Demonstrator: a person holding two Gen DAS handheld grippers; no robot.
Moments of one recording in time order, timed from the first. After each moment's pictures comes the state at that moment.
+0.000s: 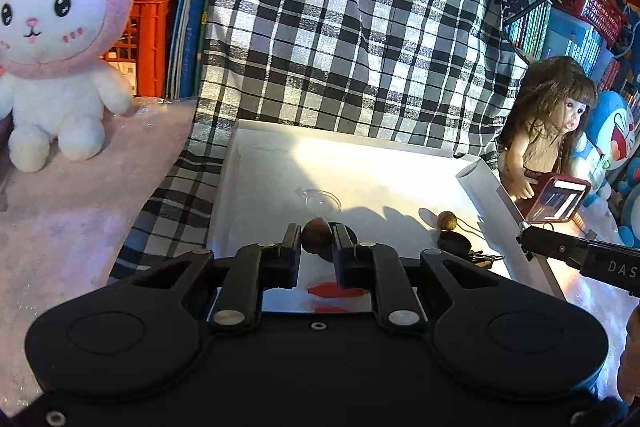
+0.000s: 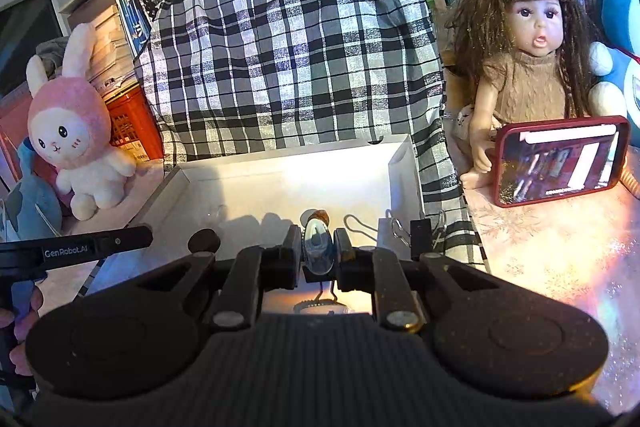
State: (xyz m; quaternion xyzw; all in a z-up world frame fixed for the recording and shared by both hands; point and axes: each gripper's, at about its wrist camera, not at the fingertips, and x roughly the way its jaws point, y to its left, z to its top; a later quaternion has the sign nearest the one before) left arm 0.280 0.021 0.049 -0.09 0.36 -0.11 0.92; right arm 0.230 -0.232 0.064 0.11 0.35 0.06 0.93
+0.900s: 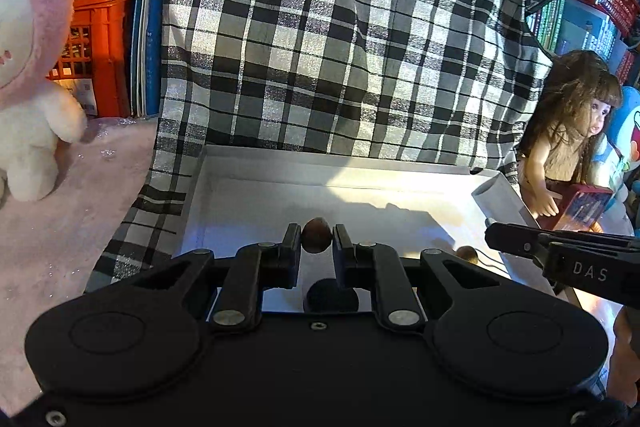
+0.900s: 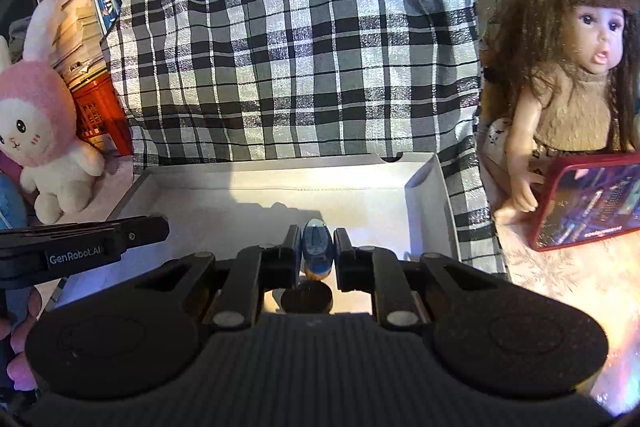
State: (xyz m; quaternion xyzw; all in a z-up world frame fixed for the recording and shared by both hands) left arm 0.342 -0.001 0.033 -0.08 0.36 -0.12 0.92; right arm 0.299 -0.215 0.042 0.08 0.37 0.05 0.92
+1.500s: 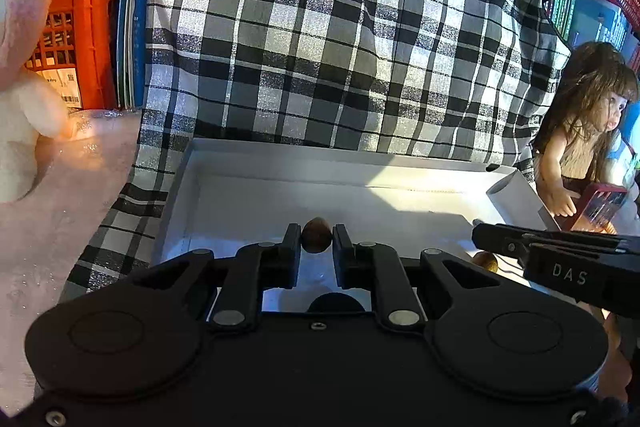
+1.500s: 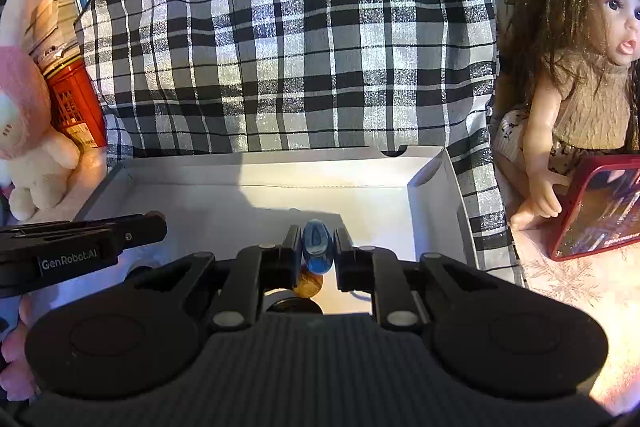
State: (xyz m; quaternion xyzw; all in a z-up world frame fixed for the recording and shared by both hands) left arm 0.362 -0.008 0.014 -0.08 0.37 -0.12 0.92; right arm 0.323 -0.209 0.019 0.07 0.39 0.04 0.92
